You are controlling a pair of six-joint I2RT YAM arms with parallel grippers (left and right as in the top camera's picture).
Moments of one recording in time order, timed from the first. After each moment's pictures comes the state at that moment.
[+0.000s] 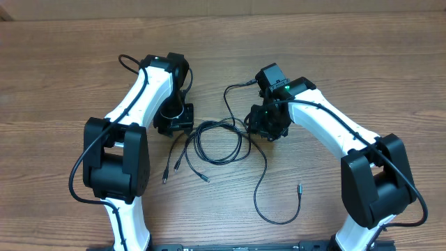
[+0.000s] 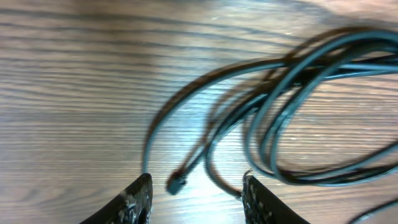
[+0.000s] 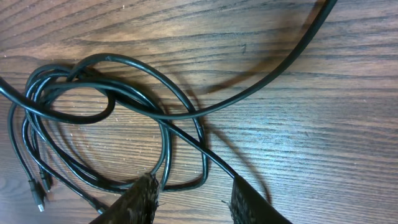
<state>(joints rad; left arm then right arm) -0.23 2.07 1.59 -1.31 0.11 -0.28 0.44 1.88 1.35 -0.90 -0.26 0.59</state>
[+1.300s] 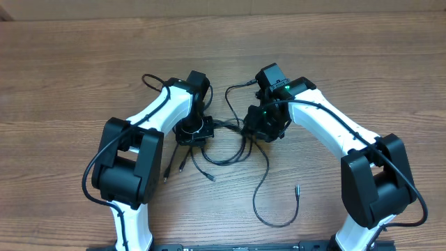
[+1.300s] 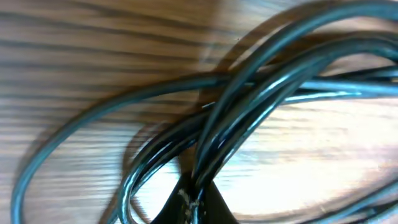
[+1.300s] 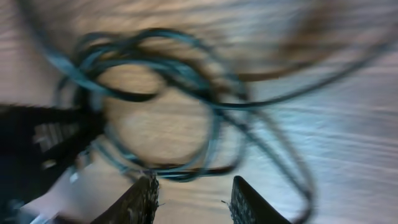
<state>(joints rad) -0.35 2.05 1.38 -1.01 0.21 -0.40 0.44 1.88 1.35 -0.90 -0.39 0.59</state>
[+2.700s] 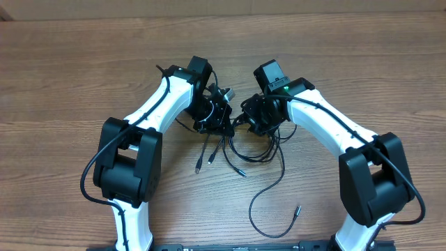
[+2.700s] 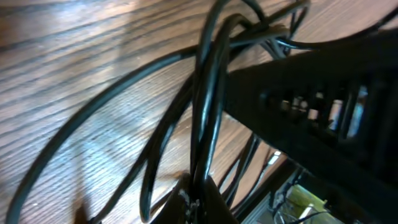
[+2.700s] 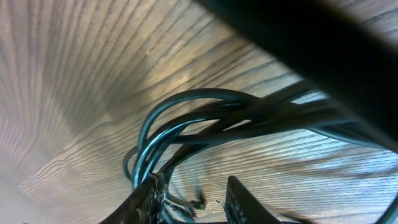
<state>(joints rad) -0.35 2.07 1.52 -1.04 0.71 -0.09 0.44 1.90 1.35 -0.76 -0.36 1.14</state>
